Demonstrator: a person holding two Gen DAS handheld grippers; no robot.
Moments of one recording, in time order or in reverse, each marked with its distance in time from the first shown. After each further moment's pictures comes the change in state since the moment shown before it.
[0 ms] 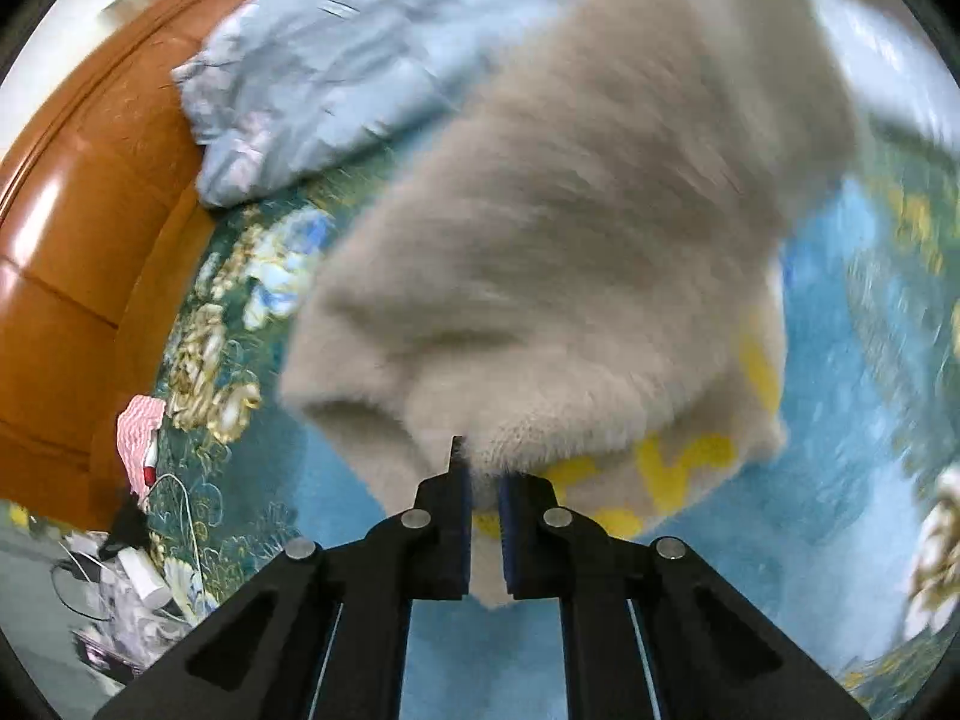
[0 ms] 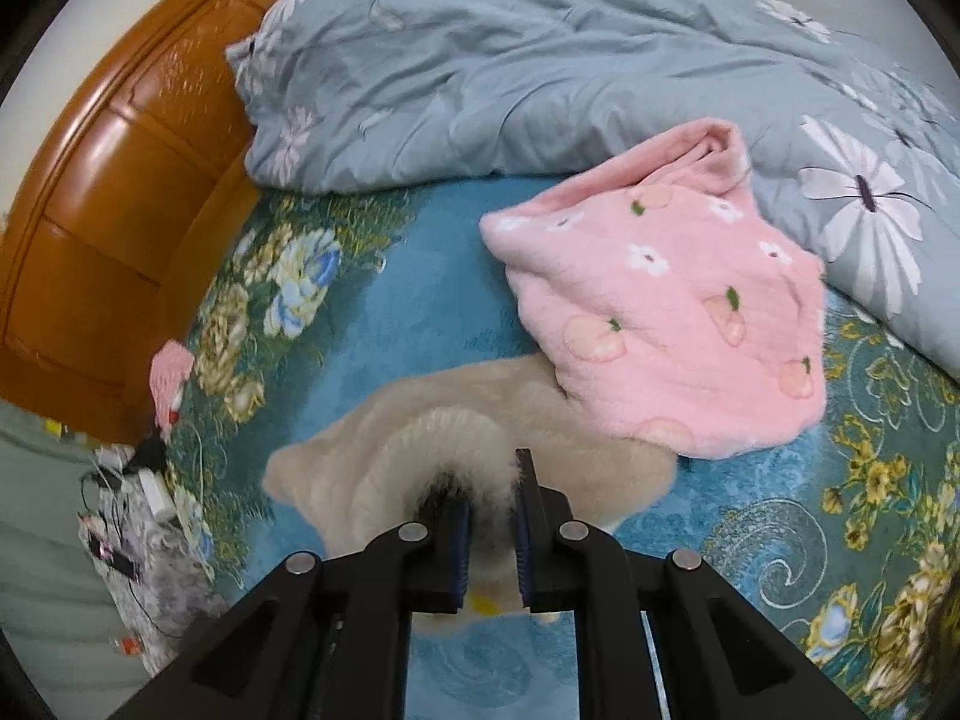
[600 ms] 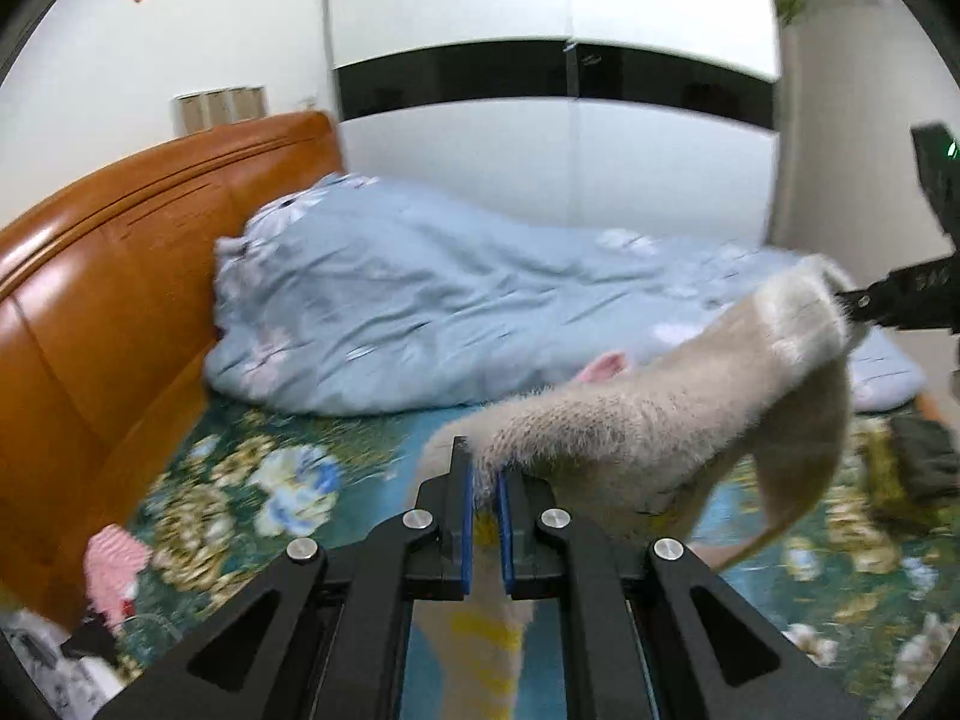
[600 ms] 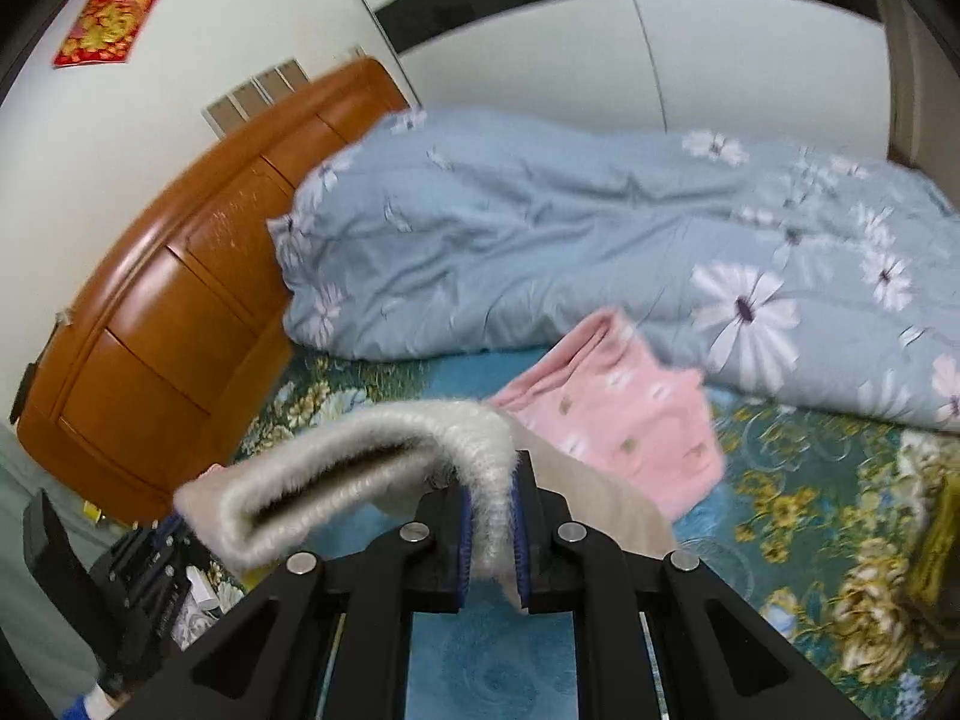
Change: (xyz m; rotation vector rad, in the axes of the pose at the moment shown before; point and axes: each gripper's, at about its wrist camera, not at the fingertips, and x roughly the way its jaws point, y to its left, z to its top) left arm -0.185 0.126 0.061 -0.096 -0.516 -0.330; right arm -0.216 0.010 -0.039 0.037 -0.386 -0.022
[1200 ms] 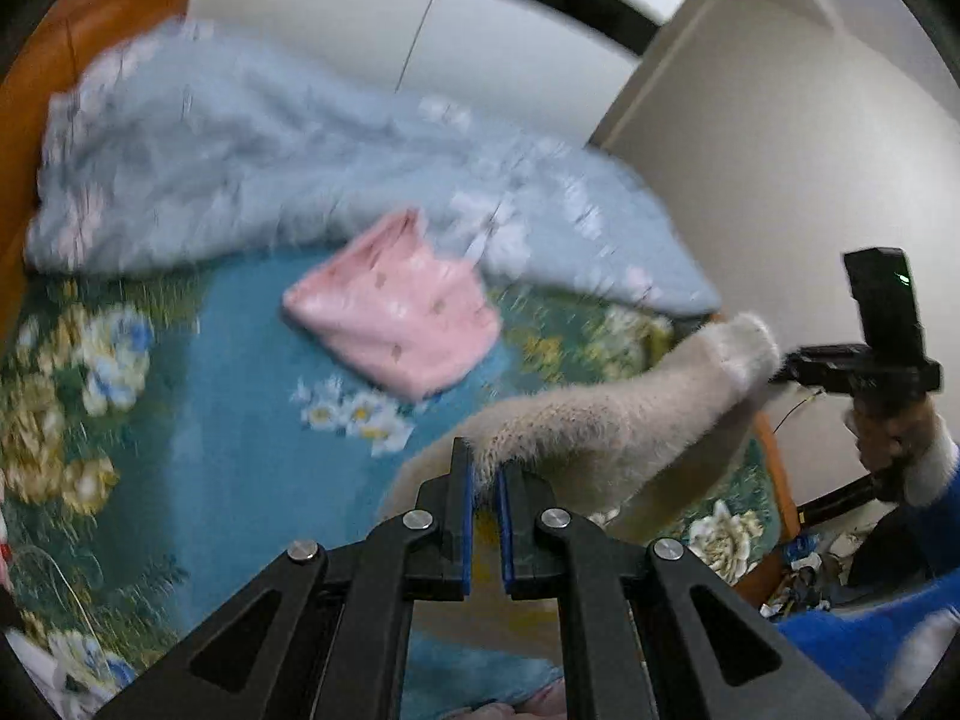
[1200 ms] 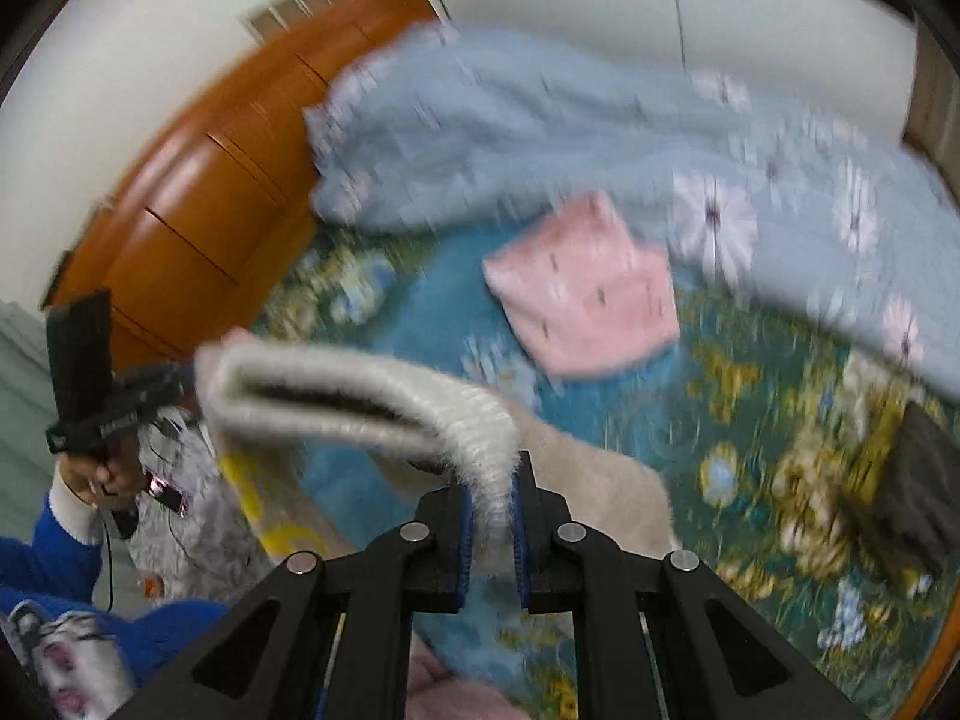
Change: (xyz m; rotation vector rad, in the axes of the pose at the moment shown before) left arm -0.001 -0.003 -0.009 -0.077 0.444 -0.500; right arm -0.092 -0.017 -0.088 -0.045 0.327 0.007
